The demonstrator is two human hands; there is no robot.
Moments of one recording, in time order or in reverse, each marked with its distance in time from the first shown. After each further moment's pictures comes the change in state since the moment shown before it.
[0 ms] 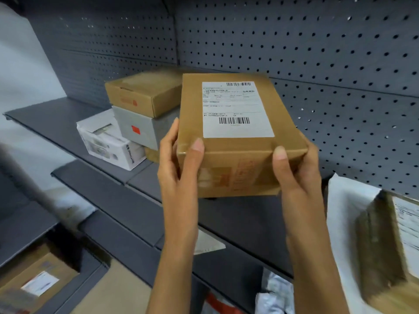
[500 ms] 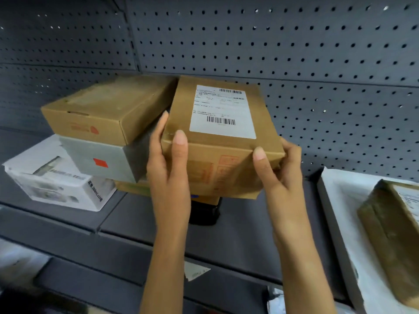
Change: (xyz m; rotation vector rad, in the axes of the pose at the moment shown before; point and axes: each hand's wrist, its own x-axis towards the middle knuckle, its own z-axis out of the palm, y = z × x) left_hand 0.100 -0.048 -0.004 0.084 -0.168 0.059; right_hand 0.042 0.035 0.054 -0.019 0.184 -0.010
